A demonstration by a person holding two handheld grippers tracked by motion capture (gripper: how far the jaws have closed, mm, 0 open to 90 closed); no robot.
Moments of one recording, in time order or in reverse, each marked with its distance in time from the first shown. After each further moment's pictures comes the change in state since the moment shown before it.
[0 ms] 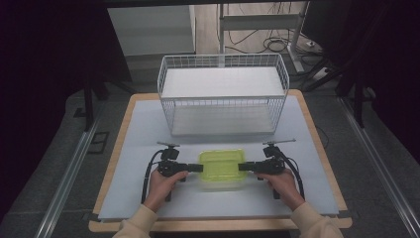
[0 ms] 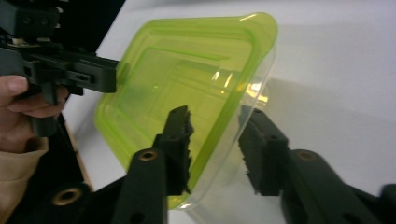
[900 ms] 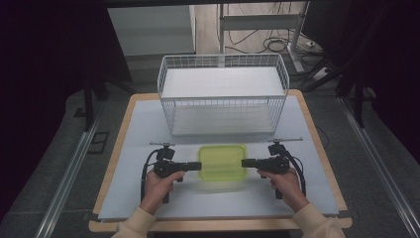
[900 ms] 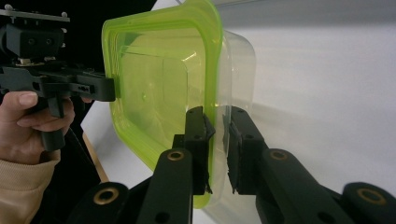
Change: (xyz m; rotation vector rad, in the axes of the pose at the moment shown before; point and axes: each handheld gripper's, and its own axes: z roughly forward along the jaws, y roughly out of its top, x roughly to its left) left arm -0.021 -0.003 -0.022 -0.076 -0.056 0.061; right arm 0.017 0.004 -0.021 -0.074 0.022 0.004
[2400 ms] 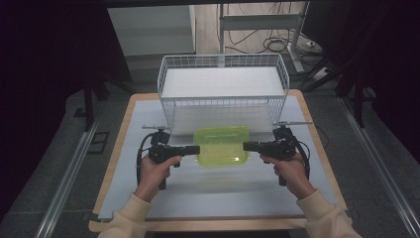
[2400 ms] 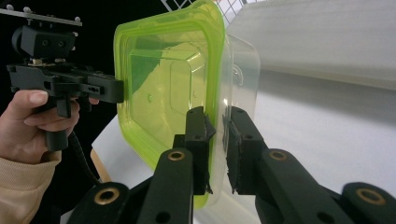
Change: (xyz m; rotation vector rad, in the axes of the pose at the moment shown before) left arm -0.033 0.042 -0.028 -0.069 -0.003 0.062; right arm 0.044 0.043 -0.033 -0.093 -0.014 -0.122
